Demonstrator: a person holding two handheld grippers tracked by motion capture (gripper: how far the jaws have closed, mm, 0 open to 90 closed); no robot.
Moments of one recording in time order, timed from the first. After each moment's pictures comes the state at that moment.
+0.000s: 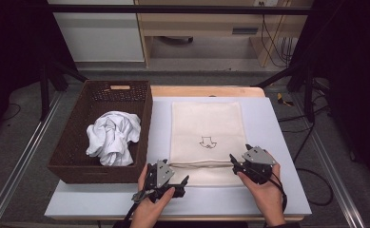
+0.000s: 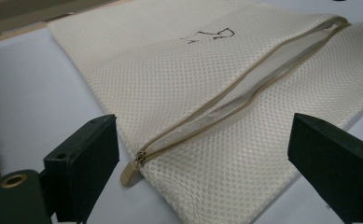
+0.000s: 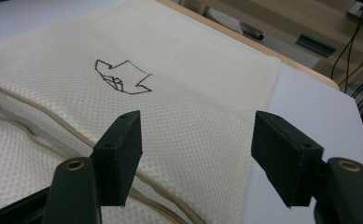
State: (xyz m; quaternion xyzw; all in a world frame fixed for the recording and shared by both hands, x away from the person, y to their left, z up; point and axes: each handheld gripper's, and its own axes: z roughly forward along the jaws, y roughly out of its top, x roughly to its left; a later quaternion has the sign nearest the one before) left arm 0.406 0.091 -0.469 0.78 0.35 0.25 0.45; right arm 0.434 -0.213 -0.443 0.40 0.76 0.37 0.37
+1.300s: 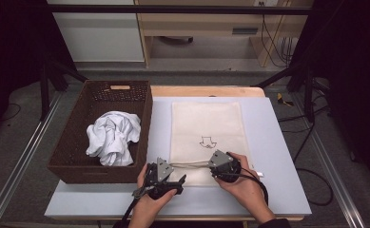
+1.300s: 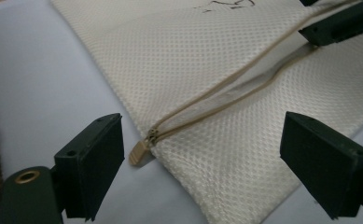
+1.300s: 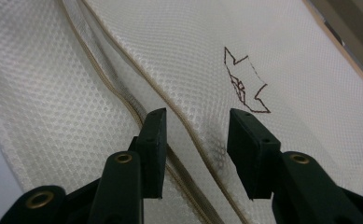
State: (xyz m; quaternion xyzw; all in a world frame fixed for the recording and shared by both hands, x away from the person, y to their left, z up) left arm 0.418 0.097 -0.475 0.79 0.39 0.23 0.41; right arm 0.448 -0.140 -0.454 0.24 0.88 0.26 0.31
